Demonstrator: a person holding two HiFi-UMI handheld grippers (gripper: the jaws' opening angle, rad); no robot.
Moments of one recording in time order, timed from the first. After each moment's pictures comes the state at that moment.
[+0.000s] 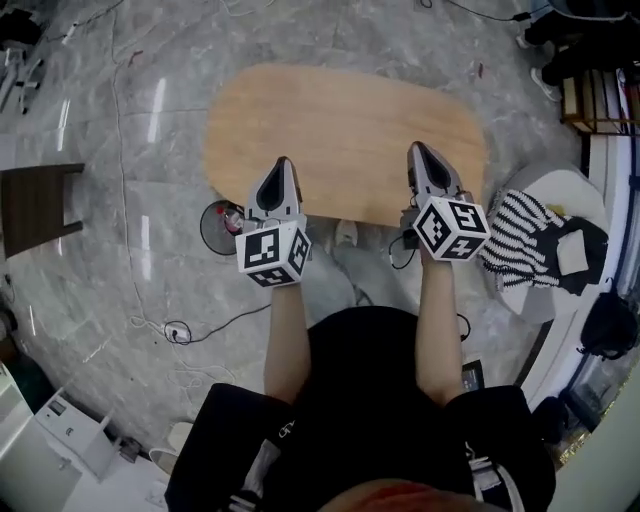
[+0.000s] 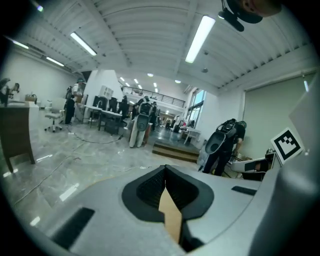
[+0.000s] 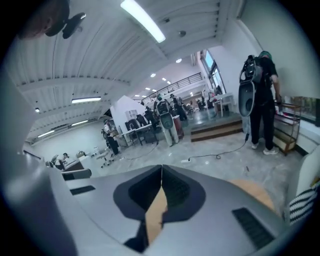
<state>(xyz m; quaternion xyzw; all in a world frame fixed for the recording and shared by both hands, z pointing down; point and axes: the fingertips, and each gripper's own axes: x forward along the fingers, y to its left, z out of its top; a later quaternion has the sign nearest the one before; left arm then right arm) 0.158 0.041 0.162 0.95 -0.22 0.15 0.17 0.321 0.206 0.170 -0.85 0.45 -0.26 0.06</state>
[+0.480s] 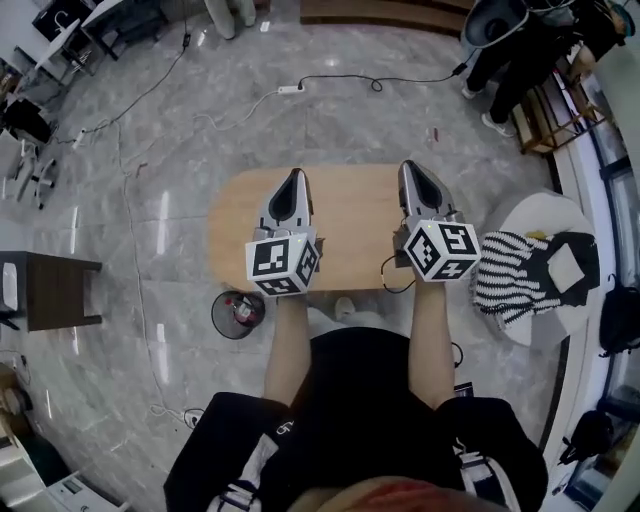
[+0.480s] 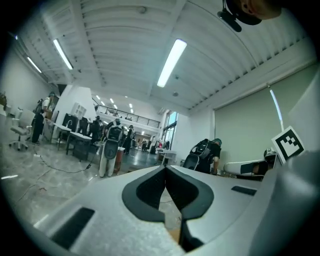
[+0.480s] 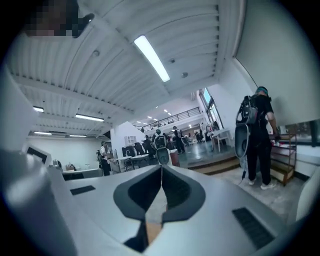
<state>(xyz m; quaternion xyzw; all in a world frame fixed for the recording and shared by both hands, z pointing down) 0.276 0.111 -0.021 0.99 -0.09 0.01 0.09 0.379 0.270 -0.021 -0.89 0.43 -0.08 0.11</state>
